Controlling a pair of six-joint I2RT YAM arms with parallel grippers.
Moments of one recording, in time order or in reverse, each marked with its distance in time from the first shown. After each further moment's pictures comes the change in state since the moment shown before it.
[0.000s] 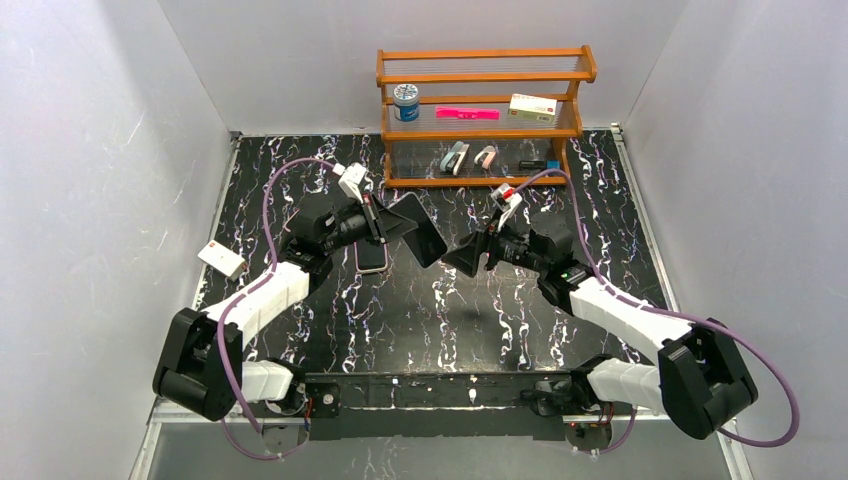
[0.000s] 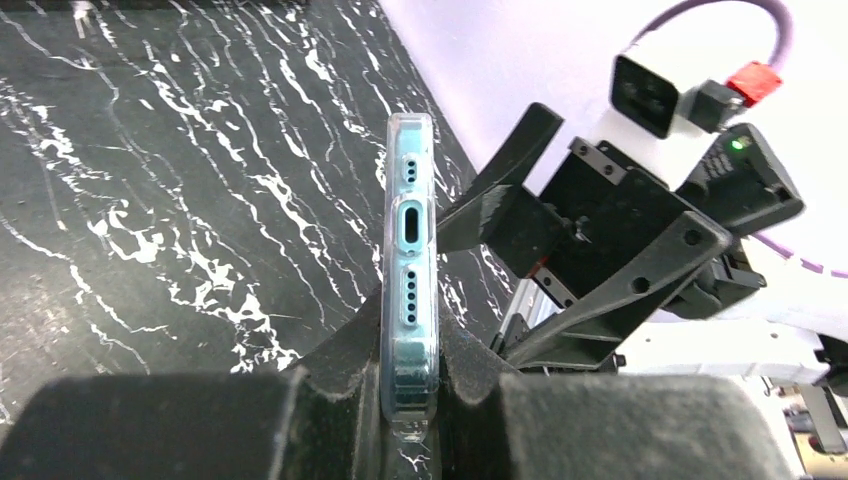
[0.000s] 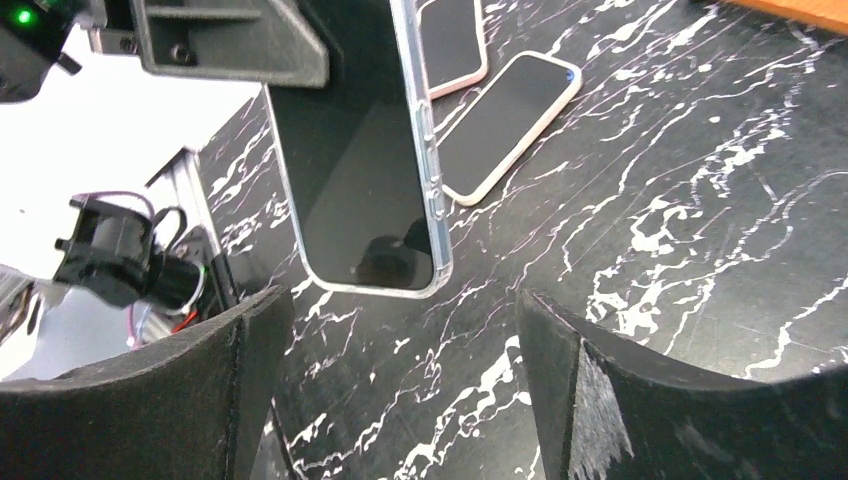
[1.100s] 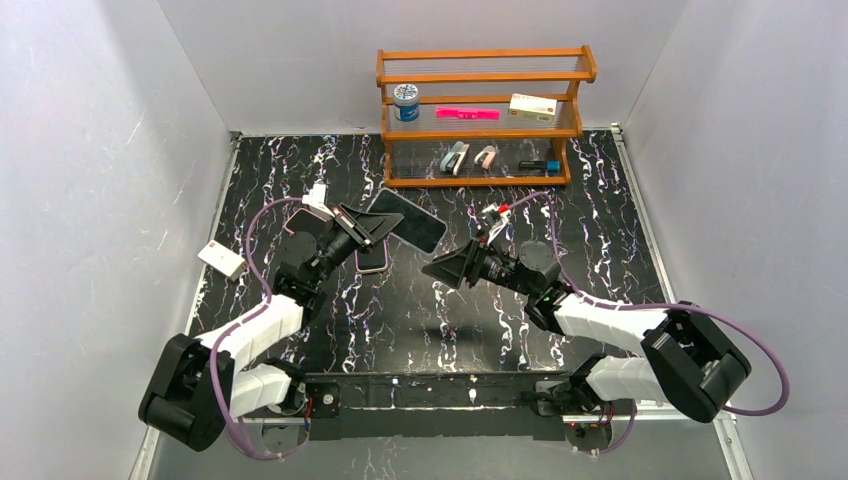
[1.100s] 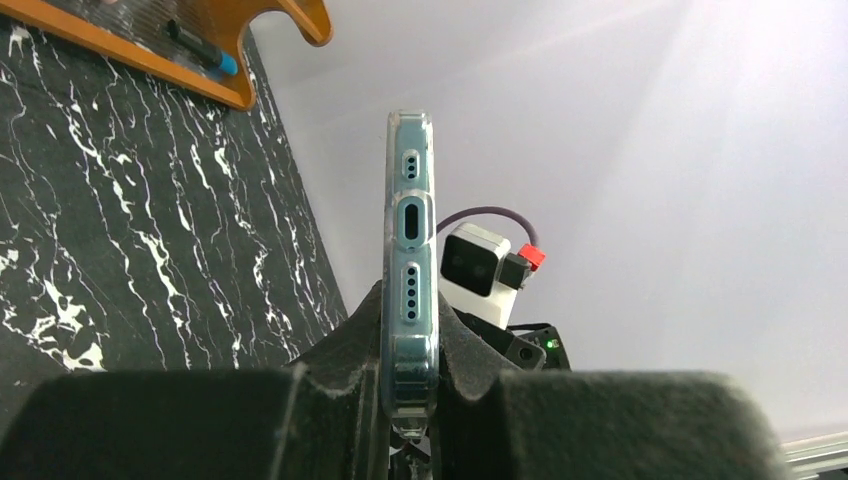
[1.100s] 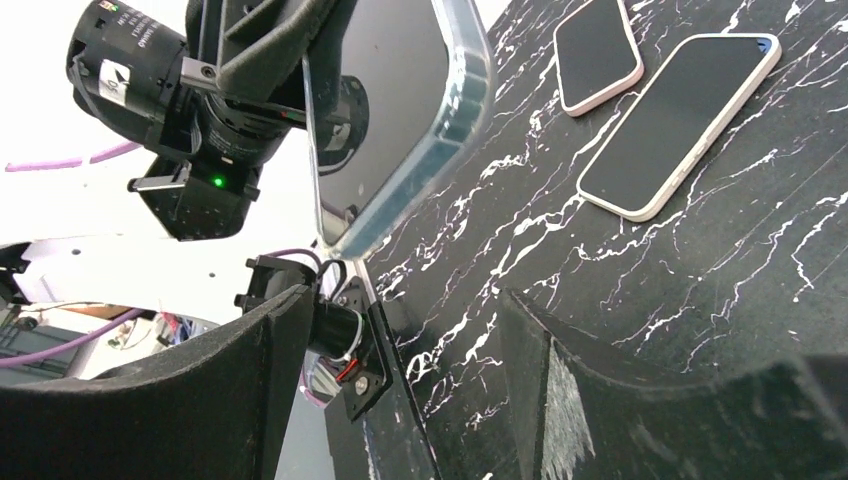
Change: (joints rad) left arm -0.030 -0.144 -0.256 0.410 -0.286 -0.507; right arm 0.169 0.063 -0.155 0.412 0.088 0.413
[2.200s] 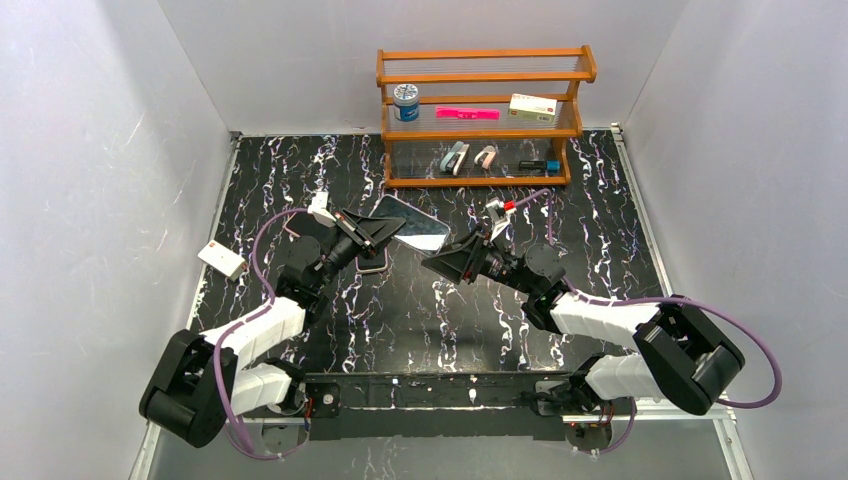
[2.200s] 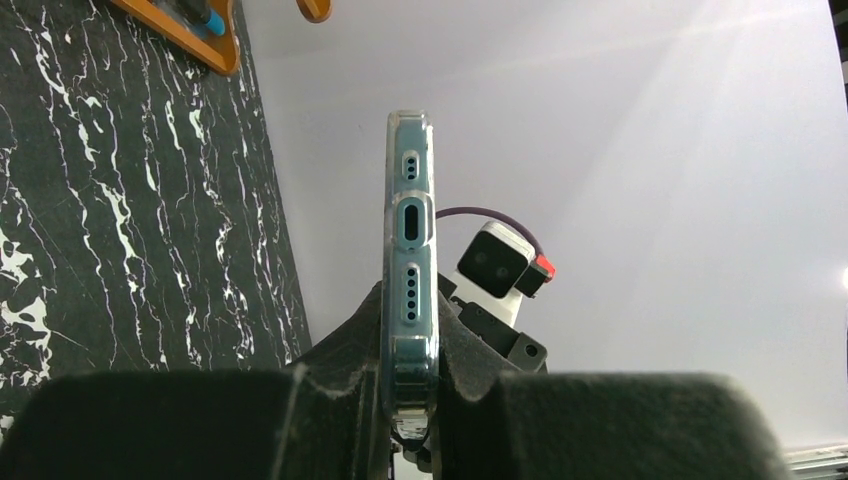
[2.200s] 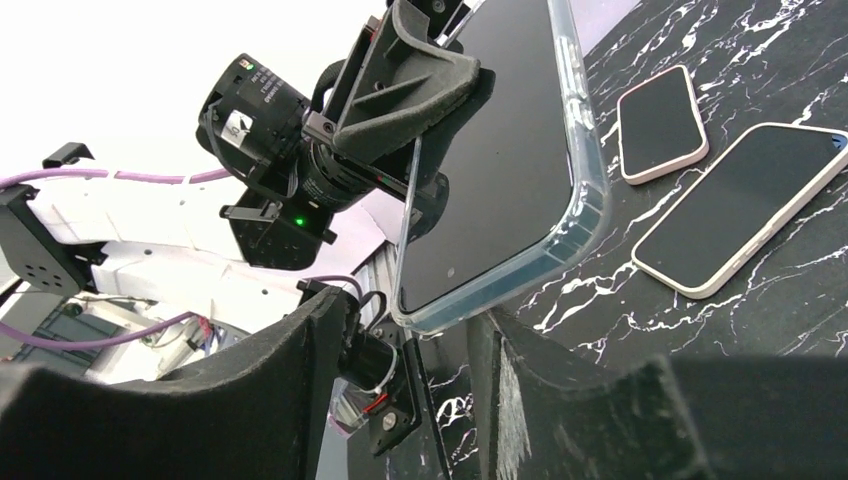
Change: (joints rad) left arm -0.025 0.017 -0.041 0.026 -0.027 -0.169; right arm 0.007 0.052 0.000 0.233 -0.015 0.048
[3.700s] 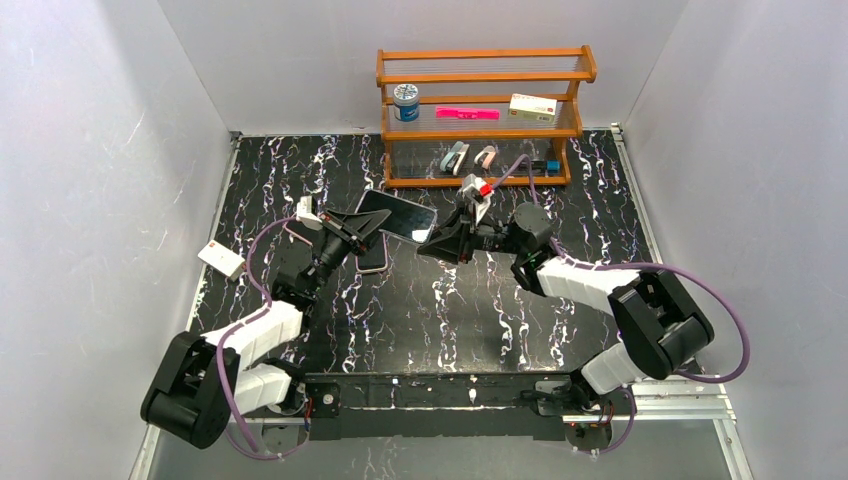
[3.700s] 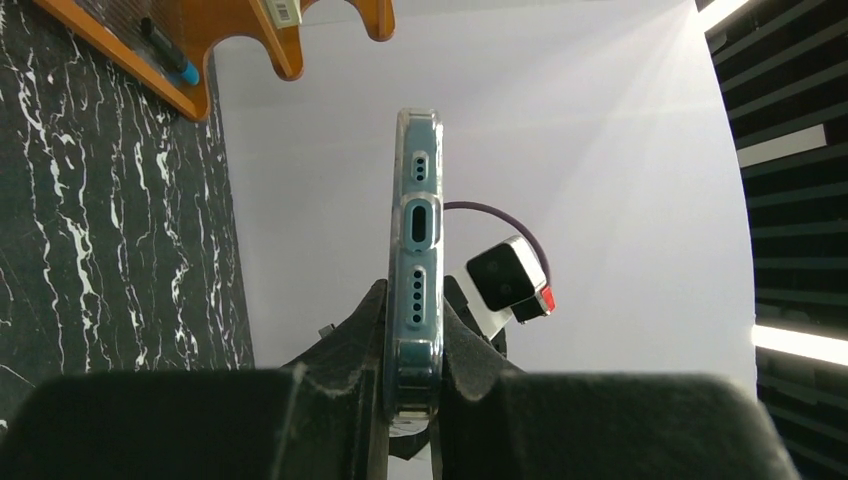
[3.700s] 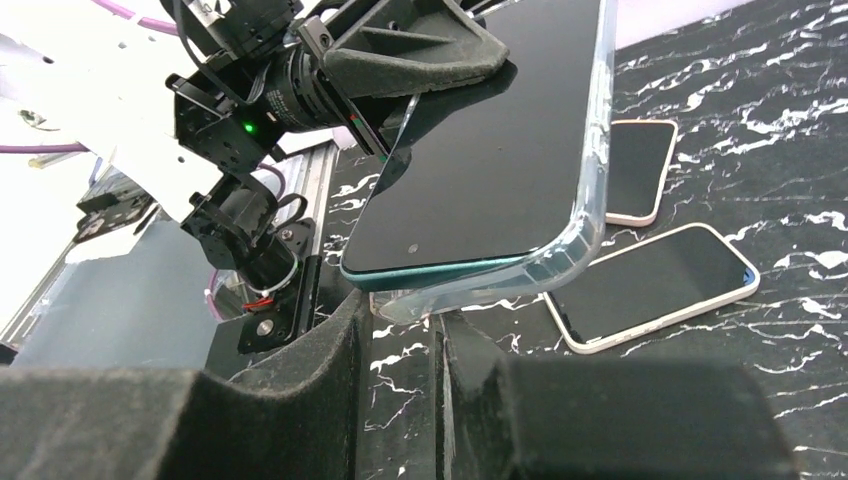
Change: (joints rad) left arm 0.039 -0.013 -0.050 0.103 -0.050 -0.145; right arm -0.127 0.198 0.245 -0.076 -0.433 -0.411
